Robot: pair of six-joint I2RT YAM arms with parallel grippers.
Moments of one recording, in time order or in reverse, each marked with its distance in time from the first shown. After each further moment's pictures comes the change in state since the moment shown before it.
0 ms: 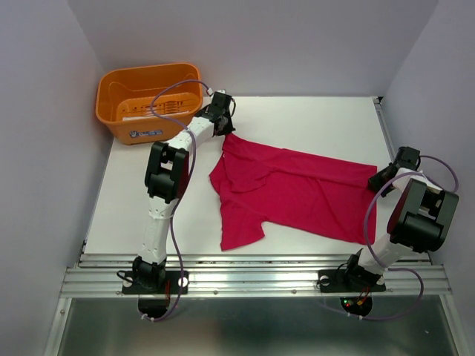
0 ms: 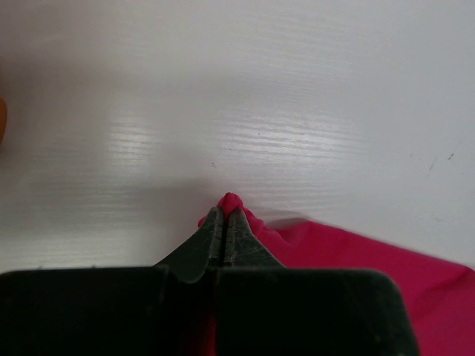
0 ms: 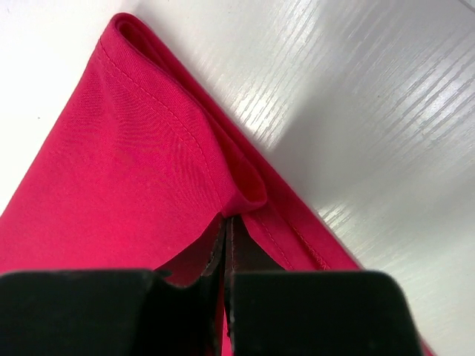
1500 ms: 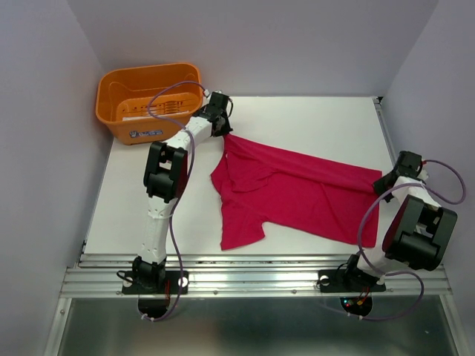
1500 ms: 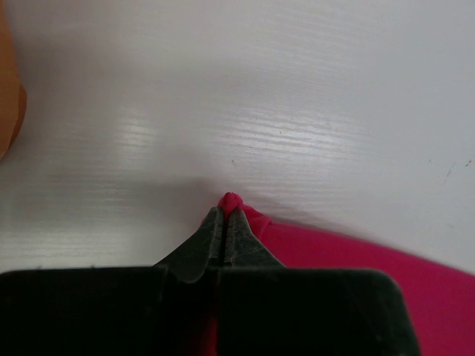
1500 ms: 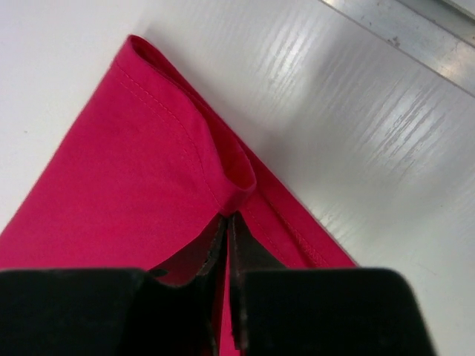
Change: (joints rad) left arm 0.023 0.000 -0.008 -0.015 -0.013 -0.025; right arm 0.000 -0.168 -0.085 -0.005 0.153 0.015
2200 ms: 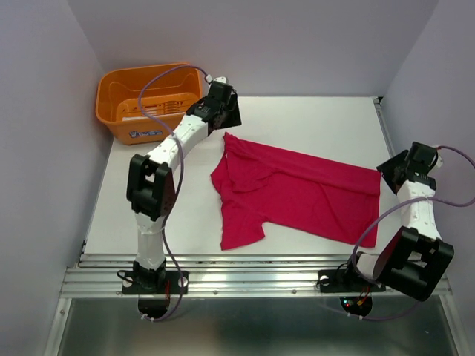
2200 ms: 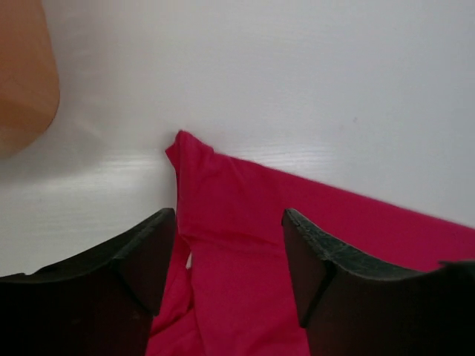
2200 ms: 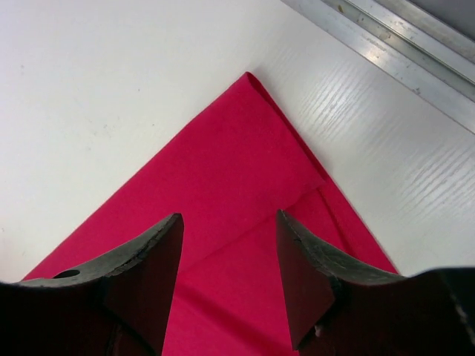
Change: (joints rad) left arm -0.066 -0.217 -0.034 -0.093 -0.024 0.036; right arm 0.000 -0.209 0.078 -0.091 -0.066 -0.024
